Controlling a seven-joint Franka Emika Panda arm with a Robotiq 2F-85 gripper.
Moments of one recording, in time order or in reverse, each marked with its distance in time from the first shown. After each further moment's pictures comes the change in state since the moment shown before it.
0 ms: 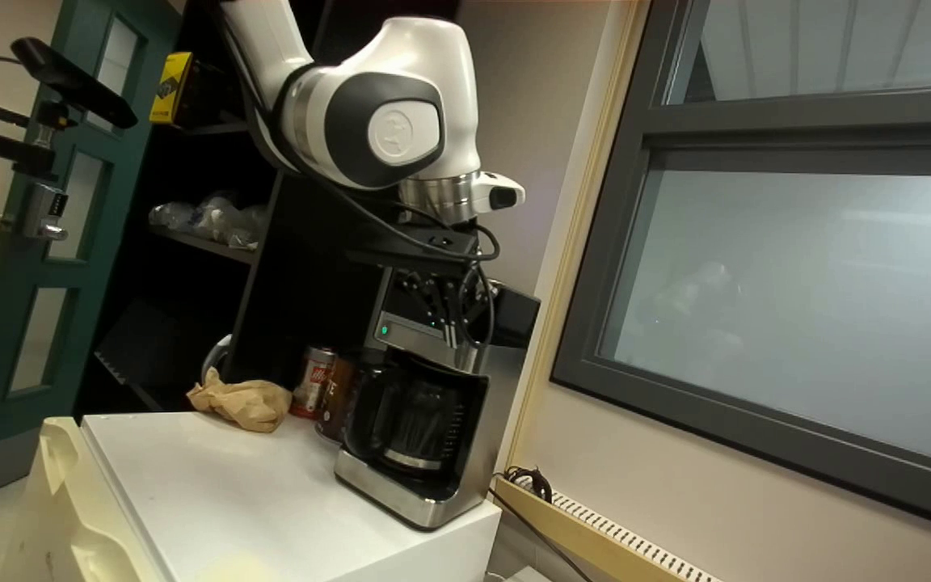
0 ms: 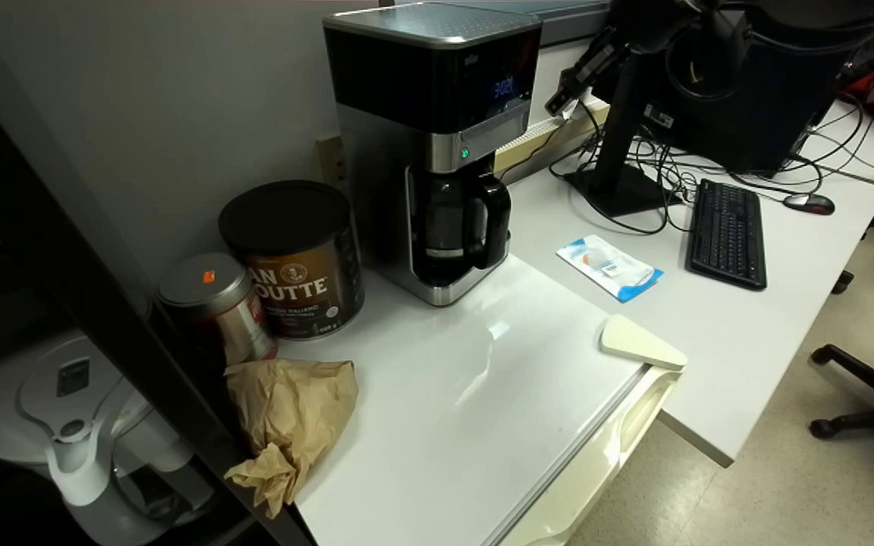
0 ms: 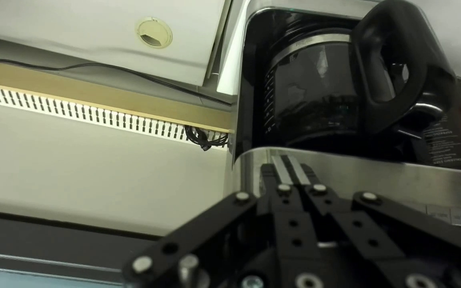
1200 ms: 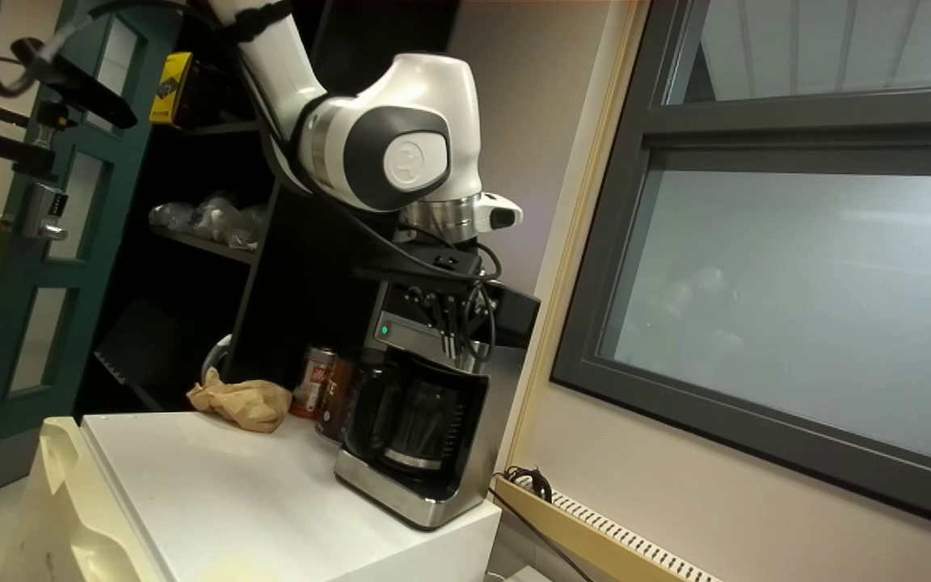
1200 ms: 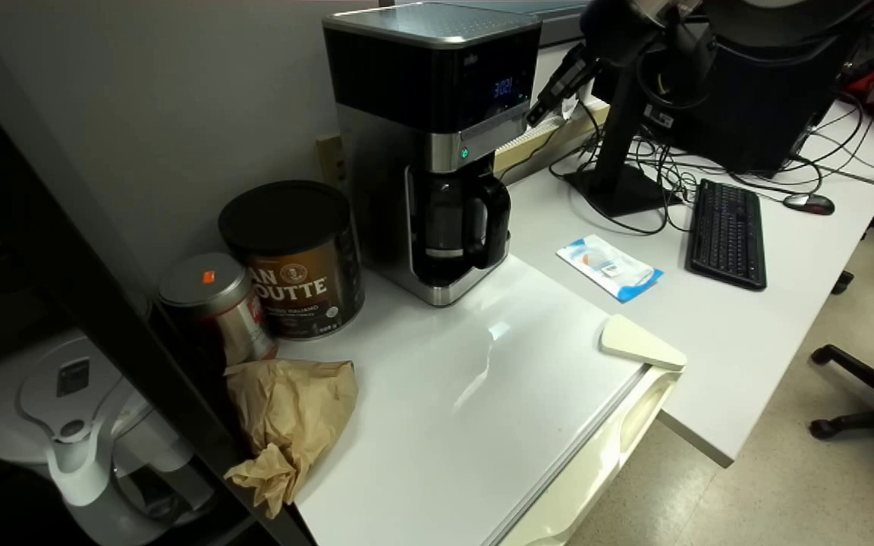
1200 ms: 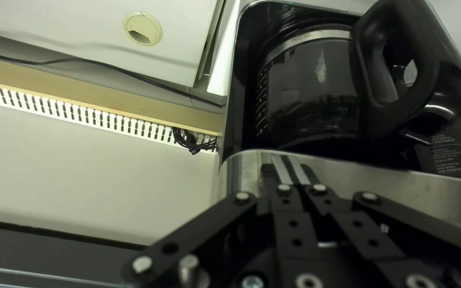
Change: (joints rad) arm 0.015 0.095 0.004 0.135 -0.029 -0.062 0.000
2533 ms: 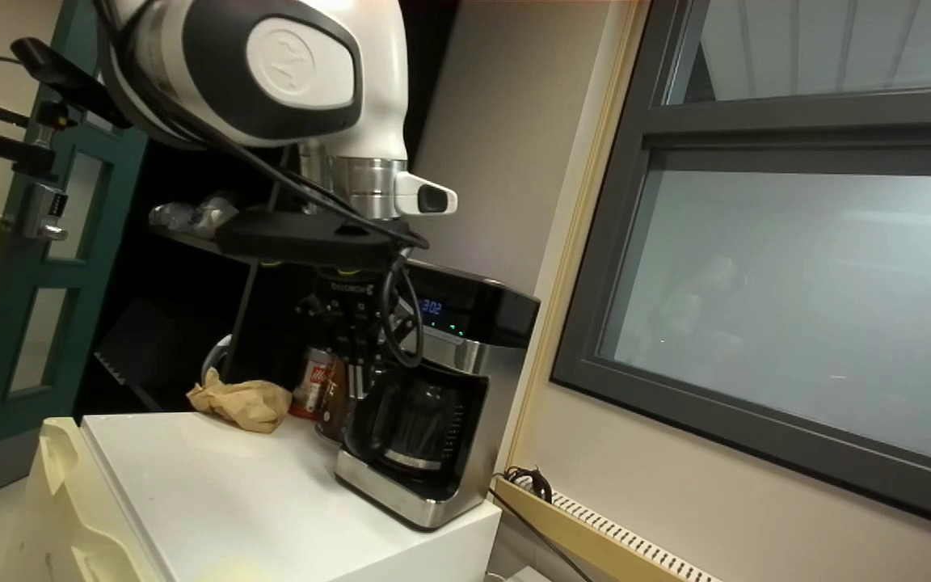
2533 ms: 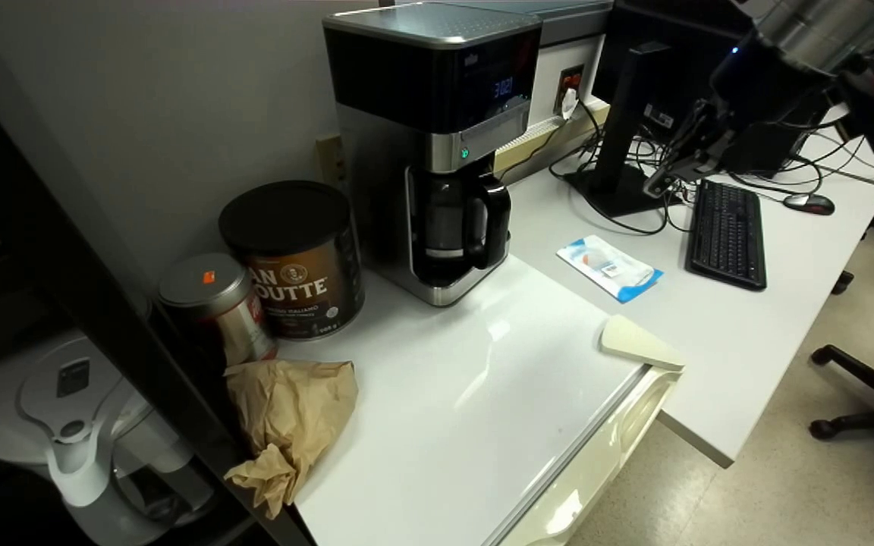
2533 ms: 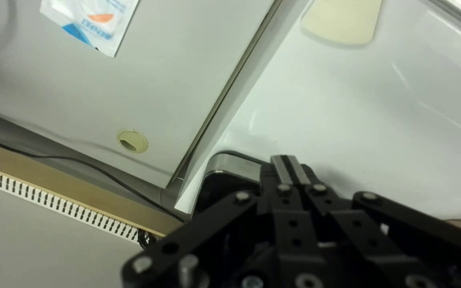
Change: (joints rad) arm -0.062 -0.345 0.004 -0.591 -0.094 0.025 -0.119
